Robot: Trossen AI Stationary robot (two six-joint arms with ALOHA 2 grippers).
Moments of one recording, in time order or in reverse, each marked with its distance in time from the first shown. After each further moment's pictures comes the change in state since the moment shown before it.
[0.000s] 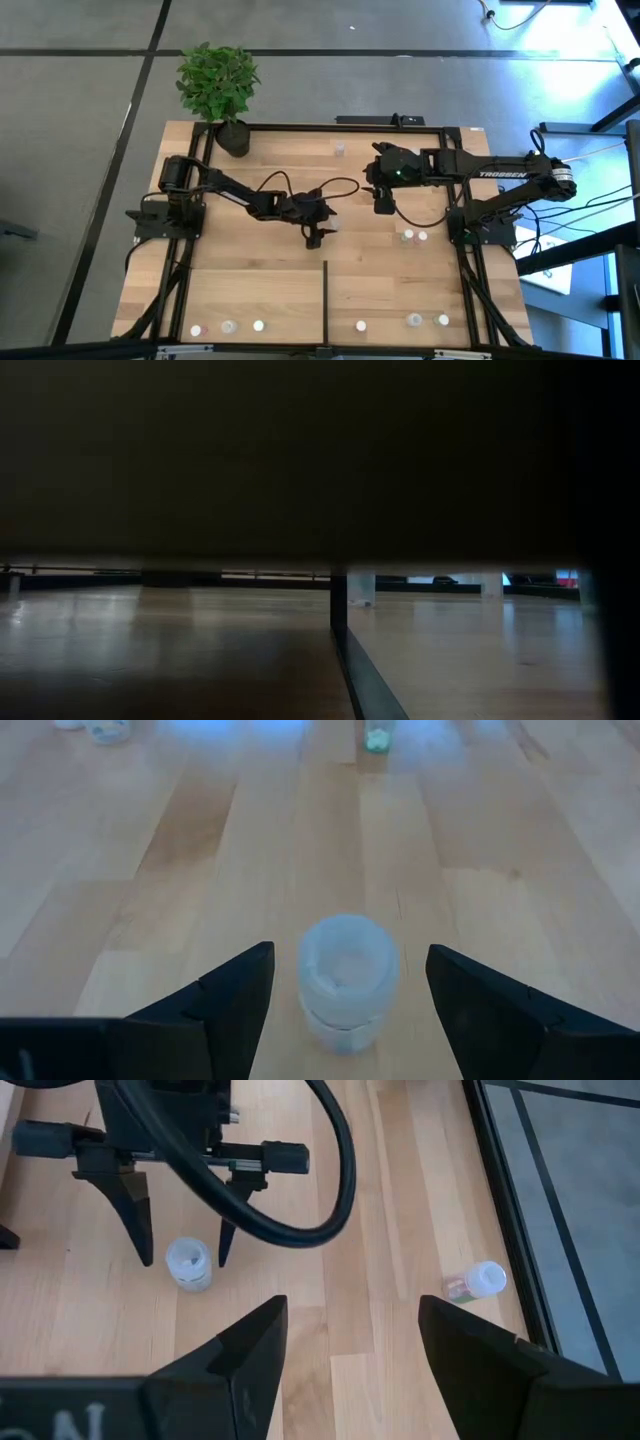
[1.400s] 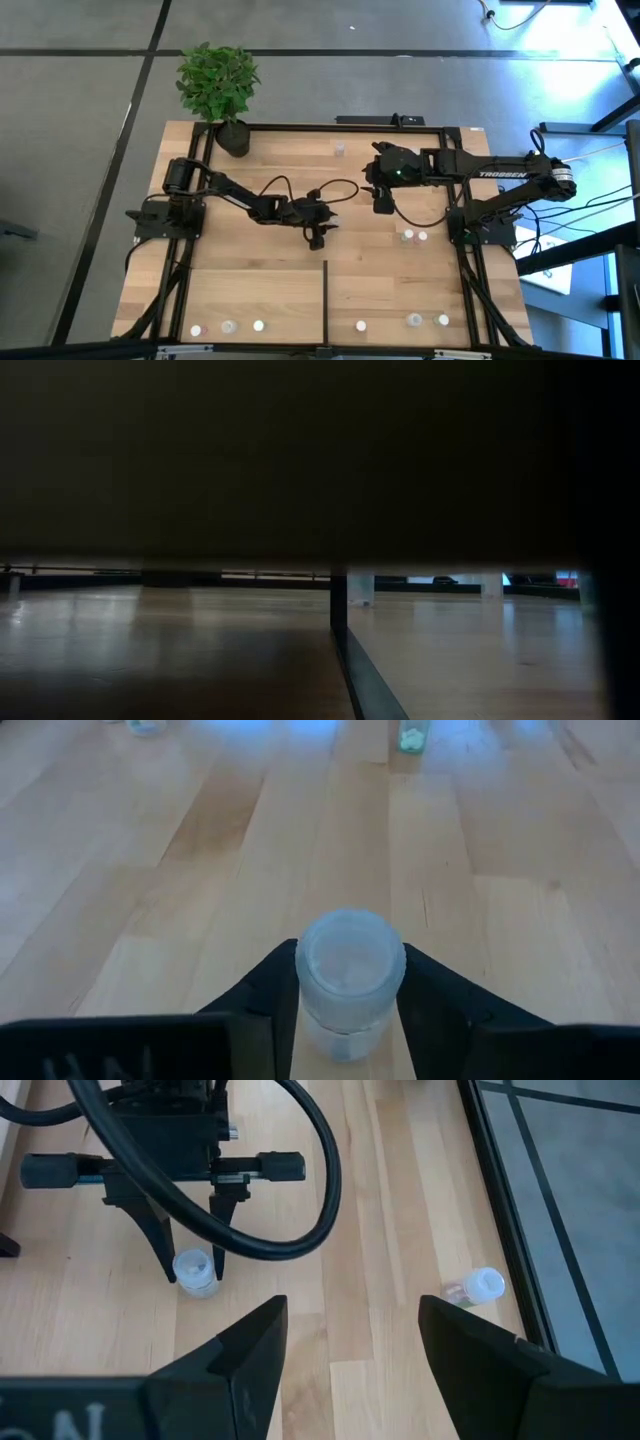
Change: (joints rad) left arm -0.025 0.039 0.000 0.051 -0.111 -0.055; right arm 0.000 0.000 0.000 0.016 0.000 0.000
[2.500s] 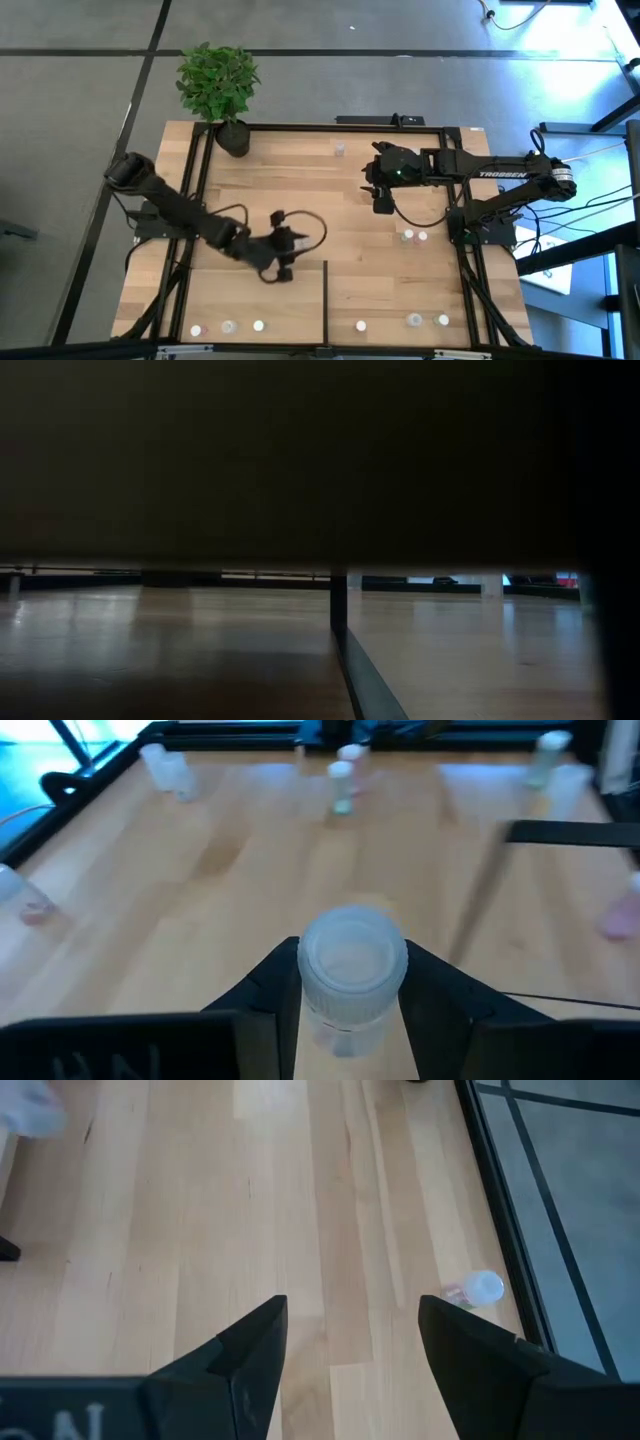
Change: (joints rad) left arm -0.452 -0.441 0.000 -0.502 -0.489 -0.270; right arm 0.000 0.000 0.000 0.007 0.000 0.000
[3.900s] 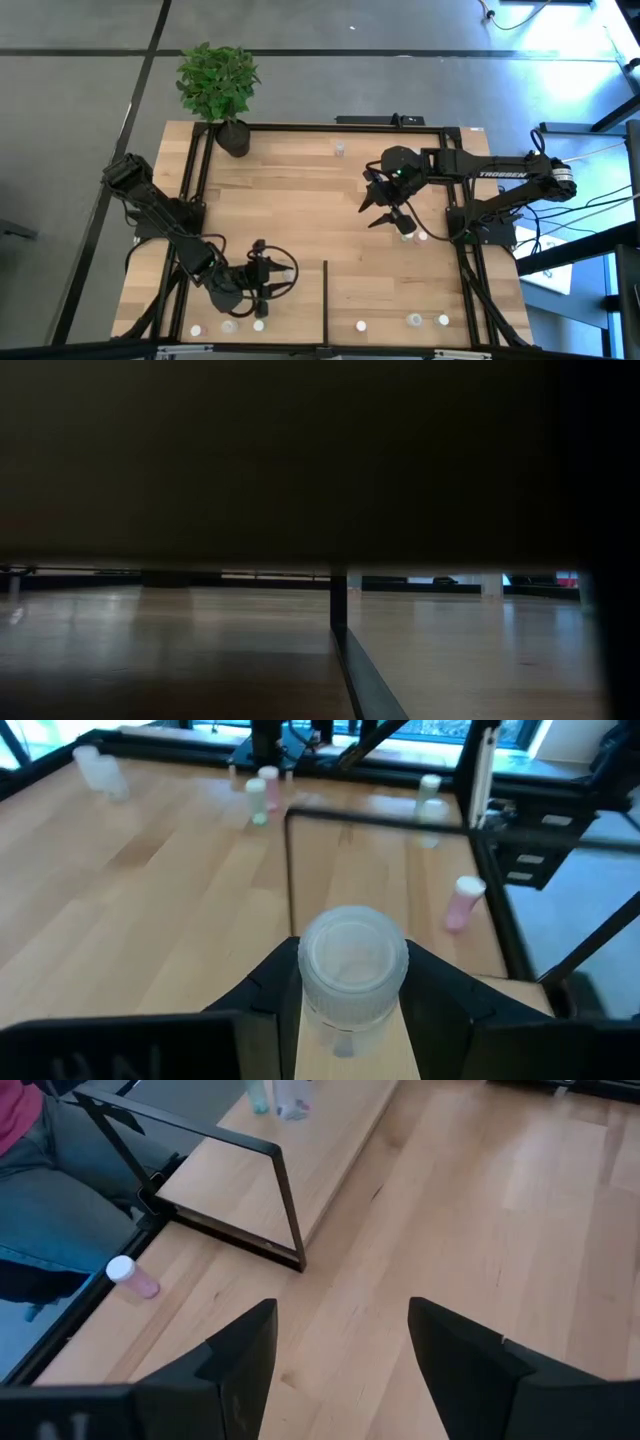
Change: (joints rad) left arm -0.290 0.002 0.026 -0.002 -0.172 -0.208; right arm 0.000 0.000 0.000 0.006 -0.681 -0.168
